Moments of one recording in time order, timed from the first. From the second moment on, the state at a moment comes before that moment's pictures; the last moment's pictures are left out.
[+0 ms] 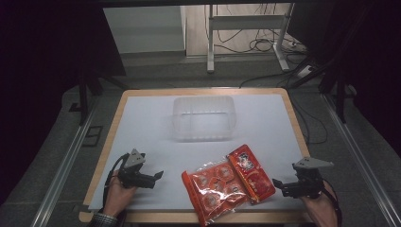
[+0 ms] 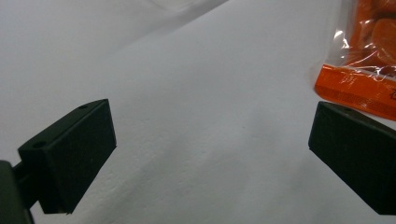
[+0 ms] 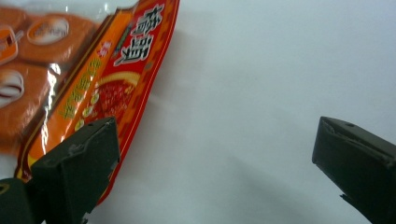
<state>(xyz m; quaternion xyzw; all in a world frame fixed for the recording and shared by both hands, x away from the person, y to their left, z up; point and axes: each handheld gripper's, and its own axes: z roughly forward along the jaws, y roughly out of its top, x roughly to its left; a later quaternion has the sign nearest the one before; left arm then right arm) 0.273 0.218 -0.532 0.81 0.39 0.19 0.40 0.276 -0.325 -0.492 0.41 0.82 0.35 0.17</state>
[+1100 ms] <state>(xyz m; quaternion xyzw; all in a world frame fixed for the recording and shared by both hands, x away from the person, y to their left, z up) 0.273 0.216 -0.534 0.82 0.38 0.19 0.39 0.278 -0.319 -0.490 0.40 0.82 0.39 0.16</state>
